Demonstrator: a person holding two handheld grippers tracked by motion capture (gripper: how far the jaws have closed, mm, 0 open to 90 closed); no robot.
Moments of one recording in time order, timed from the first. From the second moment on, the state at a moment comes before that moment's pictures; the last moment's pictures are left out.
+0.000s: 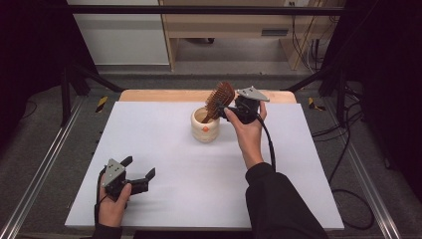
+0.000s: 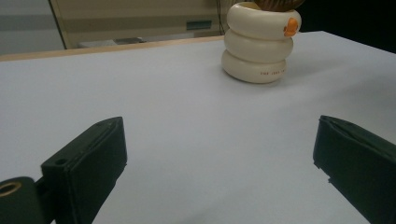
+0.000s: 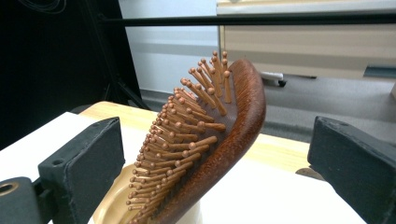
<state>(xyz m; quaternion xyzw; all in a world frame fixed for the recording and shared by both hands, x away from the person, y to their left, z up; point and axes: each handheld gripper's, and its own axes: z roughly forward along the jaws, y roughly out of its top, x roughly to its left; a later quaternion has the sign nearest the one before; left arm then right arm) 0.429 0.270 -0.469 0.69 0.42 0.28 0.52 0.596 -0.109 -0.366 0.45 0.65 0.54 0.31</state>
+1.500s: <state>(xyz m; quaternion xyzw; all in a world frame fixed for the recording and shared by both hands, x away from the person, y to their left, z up) 0.415 0.295 -0.455 0.66 0.41 0.33 0.54 0.559 -0.144 -0.347 0.40 0.64 0.56 0.35</state>
